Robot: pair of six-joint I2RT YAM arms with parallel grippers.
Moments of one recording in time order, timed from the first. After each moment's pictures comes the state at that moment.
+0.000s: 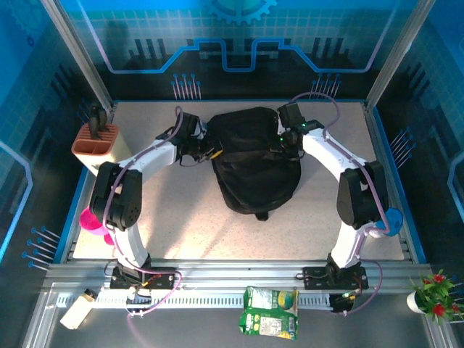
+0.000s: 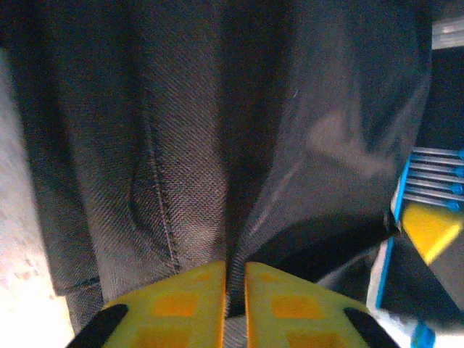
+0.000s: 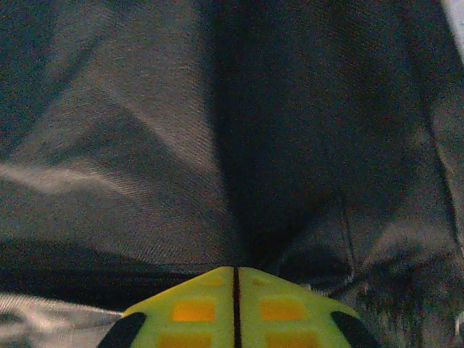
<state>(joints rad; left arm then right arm) -0.27 1.83 1.32 -0.33 0.45 -0.81 0.33 1.82 1.47 -0.67 -0.09 0.40</state>
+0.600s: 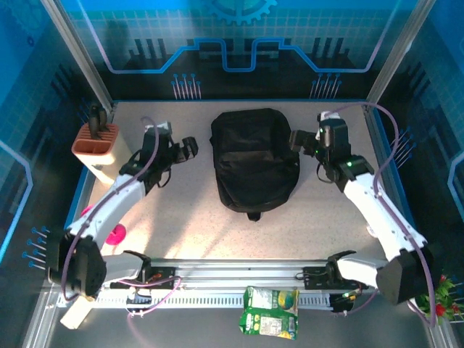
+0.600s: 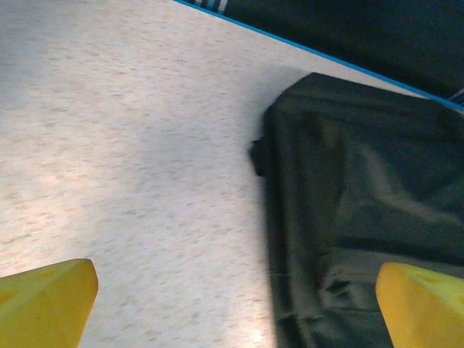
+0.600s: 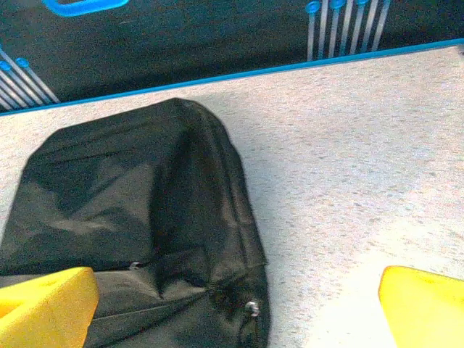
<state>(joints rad) -0.25 1.23 0.91 -0.30 -0.13 -0.50 0.27 1.16 1.04 -0.45 0.23 0.32</state>
